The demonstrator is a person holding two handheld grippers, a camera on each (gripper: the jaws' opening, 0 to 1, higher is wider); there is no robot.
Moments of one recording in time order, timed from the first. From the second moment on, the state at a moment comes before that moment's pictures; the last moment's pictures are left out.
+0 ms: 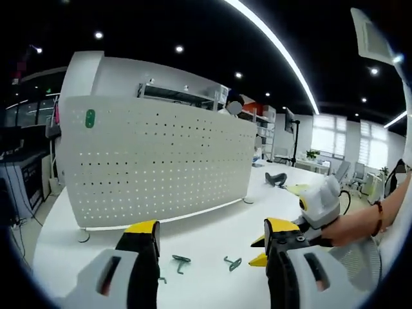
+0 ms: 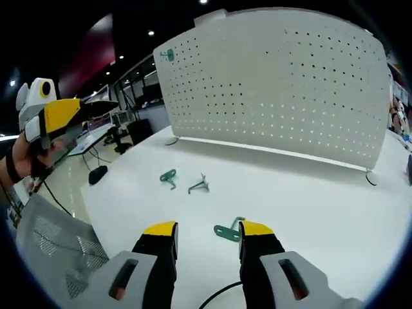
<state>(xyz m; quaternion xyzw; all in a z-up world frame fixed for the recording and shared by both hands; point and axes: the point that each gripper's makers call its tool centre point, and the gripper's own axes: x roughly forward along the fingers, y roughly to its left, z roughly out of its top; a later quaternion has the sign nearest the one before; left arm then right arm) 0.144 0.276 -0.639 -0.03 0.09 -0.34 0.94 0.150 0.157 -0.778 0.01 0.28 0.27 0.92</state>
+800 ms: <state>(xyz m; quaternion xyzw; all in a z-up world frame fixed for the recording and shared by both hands) 0.106 0.300 -0.634 0.00 0.10 -0.29 0.95 0.157 0.161 -0.811 -0.01 0.32 0.27 0.91</state>
